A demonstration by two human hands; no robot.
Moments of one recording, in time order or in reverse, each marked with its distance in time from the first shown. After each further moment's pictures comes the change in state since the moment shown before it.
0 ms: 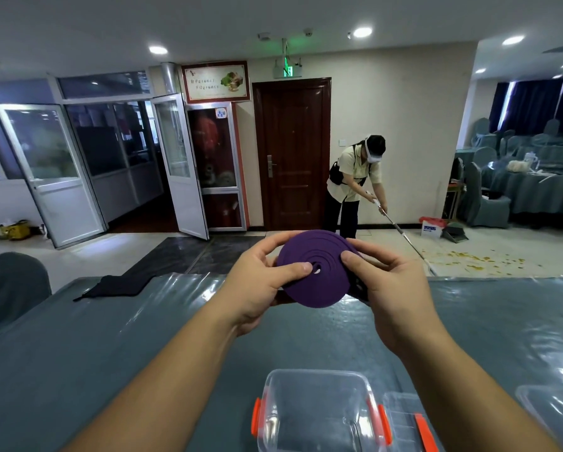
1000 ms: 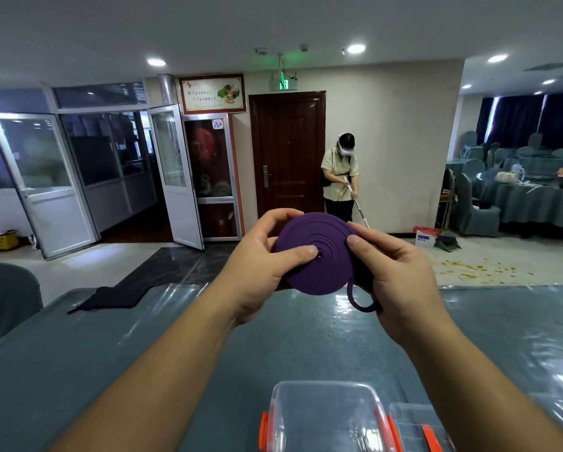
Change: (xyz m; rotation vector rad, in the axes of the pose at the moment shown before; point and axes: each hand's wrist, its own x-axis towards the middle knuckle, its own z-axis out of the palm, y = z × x) left_hand -0.005 0.043 -0.016 0.046 -0.039 0.160; right_hand -0.003 -0.021 0.035 0.049 -0.028 -0.088
